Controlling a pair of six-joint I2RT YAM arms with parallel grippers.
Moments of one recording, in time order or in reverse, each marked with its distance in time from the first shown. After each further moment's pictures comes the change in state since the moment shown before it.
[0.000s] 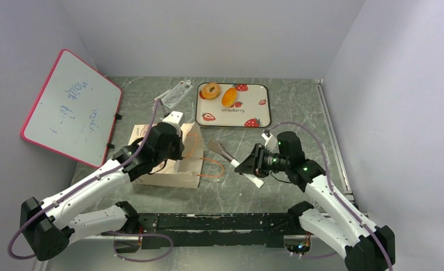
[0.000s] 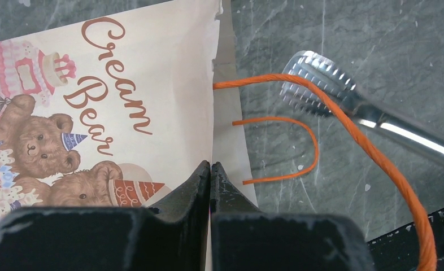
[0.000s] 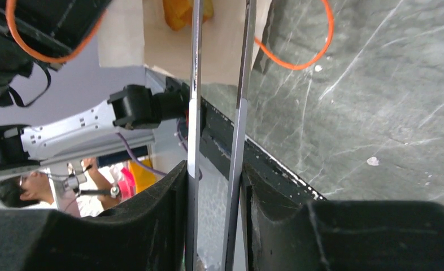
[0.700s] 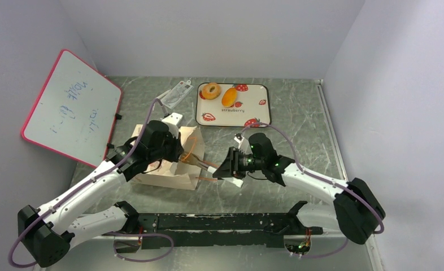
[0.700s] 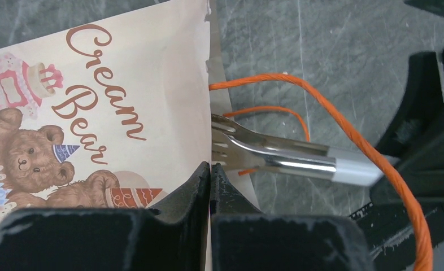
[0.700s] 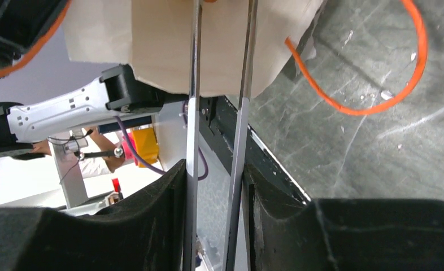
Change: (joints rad) left arm 0.080 -0.041 -0.012 -0.013 0.195 0.110; right arm 0.261 0.335 -0.058 0.465 0.006 0.130
